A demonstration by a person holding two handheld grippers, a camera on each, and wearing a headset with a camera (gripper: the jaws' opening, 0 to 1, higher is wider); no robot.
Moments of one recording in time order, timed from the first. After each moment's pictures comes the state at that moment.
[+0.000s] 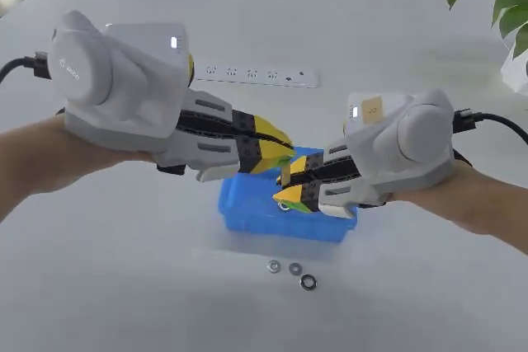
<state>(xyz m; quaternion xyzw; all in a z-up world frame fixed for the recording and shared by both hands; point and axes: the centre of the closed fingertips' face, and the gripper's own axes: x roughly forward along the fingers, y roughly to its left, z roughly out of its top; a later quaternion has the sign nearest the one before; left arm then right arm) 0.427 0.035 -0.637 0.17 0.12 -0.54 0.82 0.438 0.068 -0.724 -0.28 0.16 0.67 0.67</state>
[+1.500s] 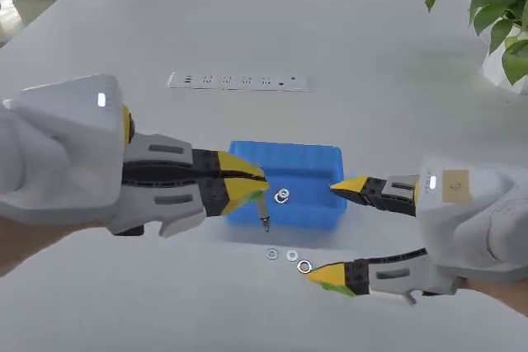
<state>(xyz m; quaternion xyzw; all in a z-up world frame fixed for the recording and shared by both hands) 0.361 0.044 -0.631 0.16 0.11 -0.50 0.85 0.366 -0.008 -0.720 -0.25 0.16 0.61 0.73</state>
